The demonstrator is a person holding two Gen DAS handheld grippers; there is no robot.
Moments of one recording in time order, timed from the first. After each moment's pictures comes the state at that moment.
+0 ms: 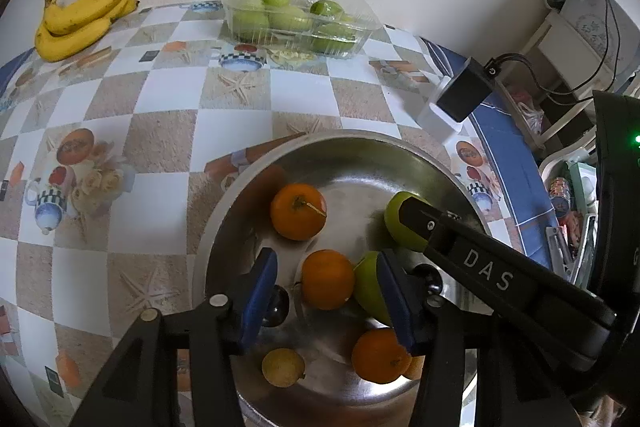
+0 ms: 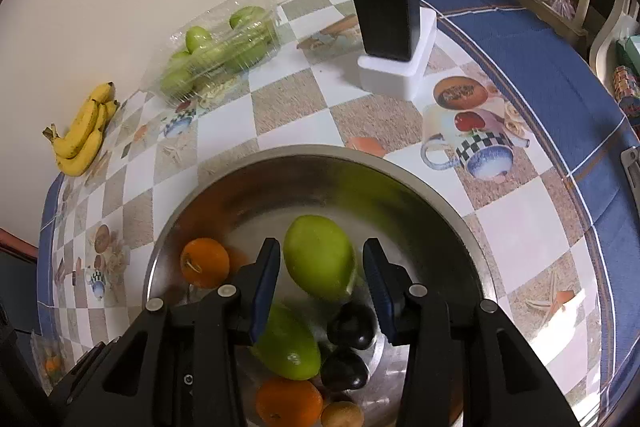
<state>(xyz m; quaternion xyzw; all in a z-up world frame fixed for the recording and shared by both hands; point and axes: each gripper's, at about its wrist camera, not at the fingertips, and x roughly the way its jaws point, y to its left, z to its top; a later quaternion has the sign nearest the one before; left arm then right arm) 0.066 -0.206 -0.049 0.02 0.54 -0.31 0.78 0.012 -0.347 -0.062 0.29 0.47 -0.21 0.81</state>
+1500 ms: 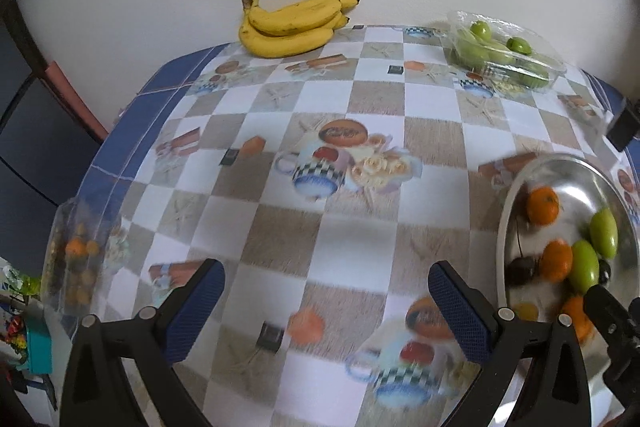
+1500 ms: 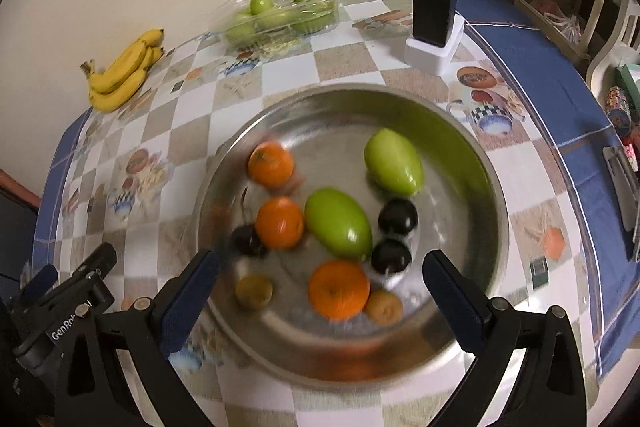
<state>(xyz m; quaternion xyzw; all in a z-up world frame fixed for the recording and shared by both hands) 0.062 -0.075 -0.018 0.12 0.50 -0.04 0.86 -0.027 -0.271 -0.033 0.23 0.50 -0.17 0.82</state>
